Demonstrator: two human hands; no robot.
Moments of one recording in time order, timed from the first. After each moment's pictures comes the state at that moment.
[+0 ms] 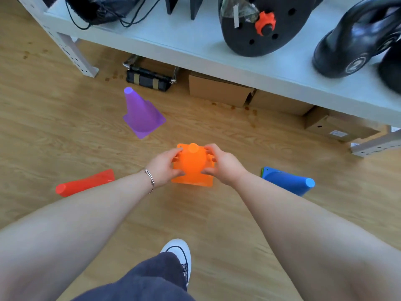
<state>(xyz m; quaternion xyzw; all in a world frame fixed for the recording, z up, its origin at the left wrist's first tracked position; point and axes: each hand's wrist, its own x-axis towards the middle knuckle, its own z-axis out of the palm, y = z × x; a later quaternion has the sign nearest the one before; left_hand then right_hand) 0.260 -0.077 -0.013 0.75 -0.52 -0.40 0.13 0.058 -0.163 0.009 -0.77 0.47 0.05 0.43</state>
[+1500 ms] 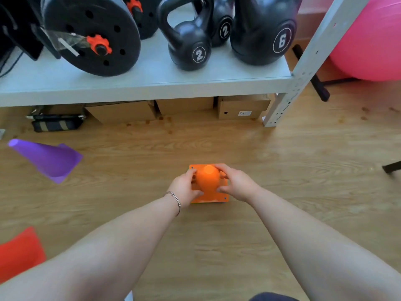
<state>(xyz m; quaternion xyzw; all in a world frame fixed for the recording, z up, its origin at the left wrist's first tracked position) -0.044 -0.142 -0.025 0.69 -0.60 -0.40 0.04 -0.244 -0.172 -0.030 -0.70 0.57 -0.02 0.43</state>
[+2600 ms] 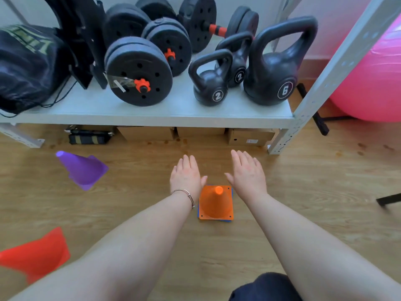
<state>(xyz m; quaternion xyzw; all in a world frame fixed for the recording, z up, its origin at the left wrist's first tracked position) -0.036 -0.171 0.075 0.75 -0.65 -0.10 0.00 -0.215 -0.196 0.073 -0.78 0.62 -0.06 0.02</state>
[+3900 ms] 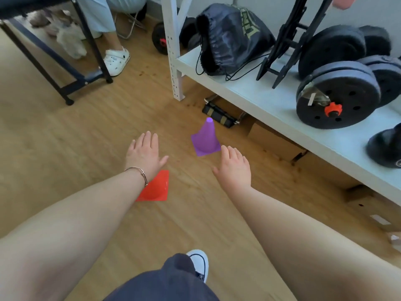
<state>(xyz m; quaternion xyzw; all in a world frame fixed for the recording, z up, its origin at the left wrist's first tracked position) 0.381 0.057 0.104 0.92 -0.39 0.00 -0.01 0.186 -0.100 0.101 -0.91 0.39 0.00 0.12</state>
